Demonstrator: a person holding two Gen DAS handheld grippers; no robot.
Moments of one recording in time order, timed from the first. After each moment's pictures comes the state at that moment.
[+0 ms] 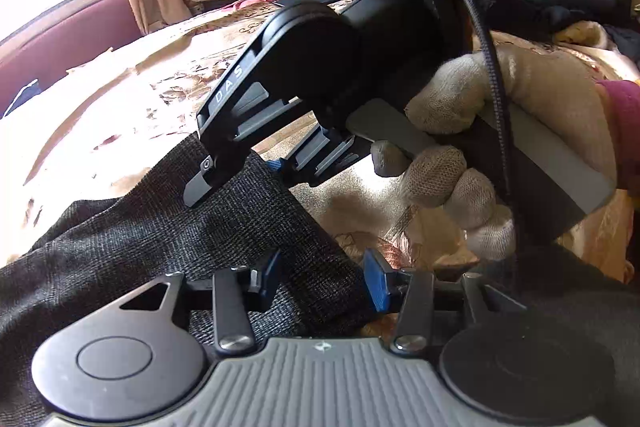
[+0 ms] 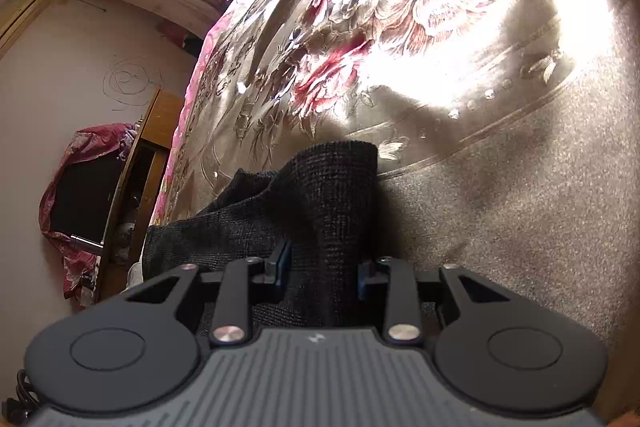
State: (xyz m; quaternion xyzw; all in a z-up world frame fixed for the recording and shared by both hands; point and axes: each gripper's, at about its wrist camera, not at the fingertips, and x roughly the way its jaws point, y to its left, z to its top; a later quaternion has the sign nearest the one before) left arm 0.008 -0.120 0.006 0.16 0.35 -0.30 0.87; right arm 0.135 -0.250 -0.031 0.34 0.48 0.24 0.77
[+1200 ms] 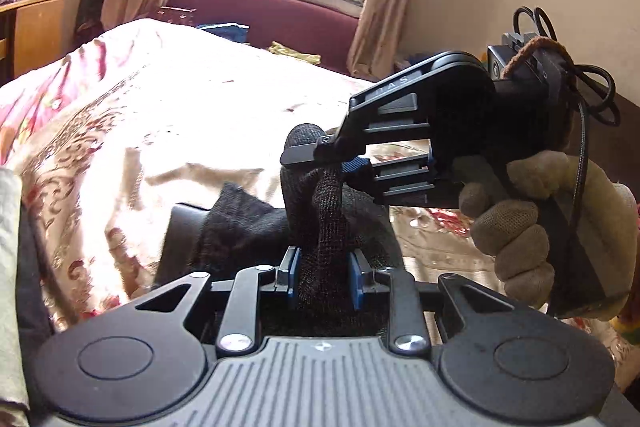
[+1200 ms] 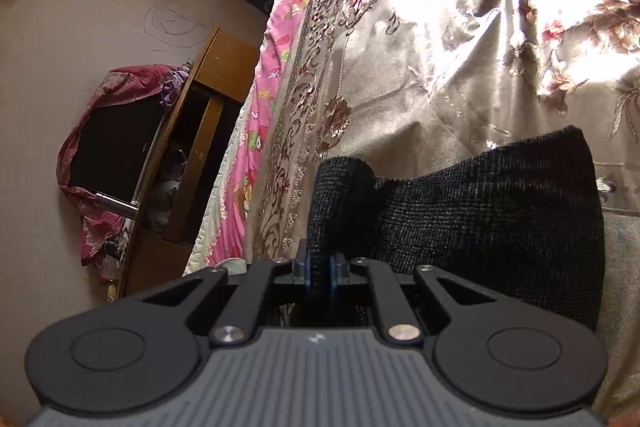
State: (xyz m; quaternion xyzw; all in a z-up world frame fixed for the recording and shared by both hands) left arm -0.011 0.237 0.057 -0.15 0.30 -0.10 0.94; right arm 0.172 0.088 0.035 0.30 0.52 0.31 0.74
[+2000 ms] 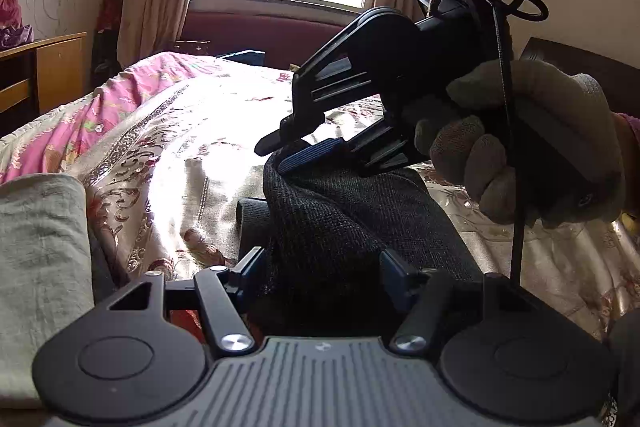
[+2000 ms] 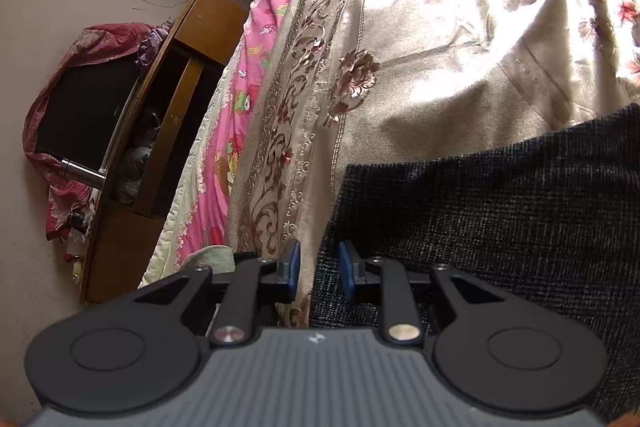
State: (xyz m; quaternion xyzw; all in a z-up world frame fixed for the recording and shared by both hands) left arm -0.033 0.266 0.032 -0.09 0.27 -0.07 0.96; right arm 0.172 0.166 0.039 0.21 0.53 0.32 0.76
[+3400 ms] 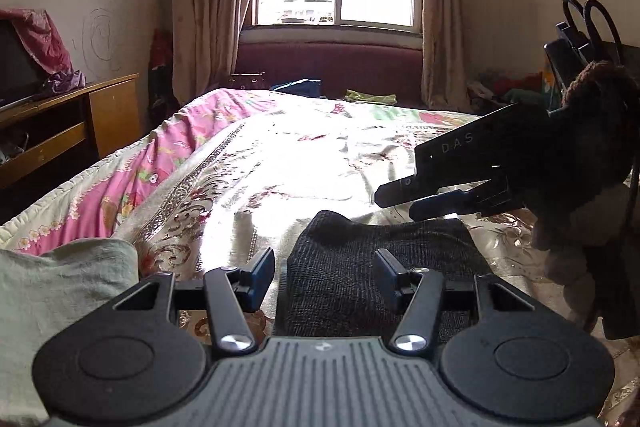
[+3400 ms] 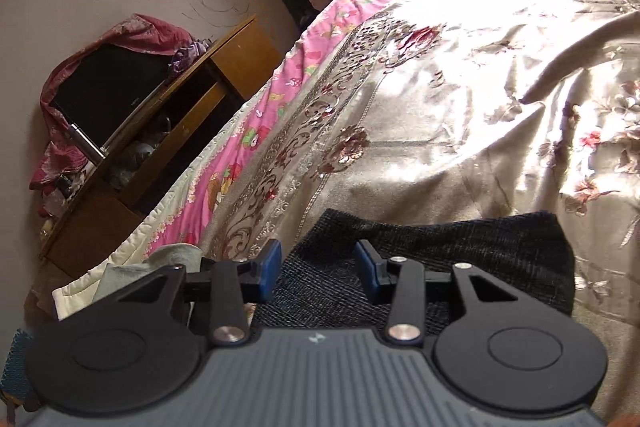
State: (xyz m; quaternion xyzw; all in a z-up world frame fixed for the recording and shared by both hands) left arm -0.013 0.232 0.068 -0.02 0.24 0.02 0.97; right arm 0.144 0.081 0.060 0.13 0.40 0.31 0.85
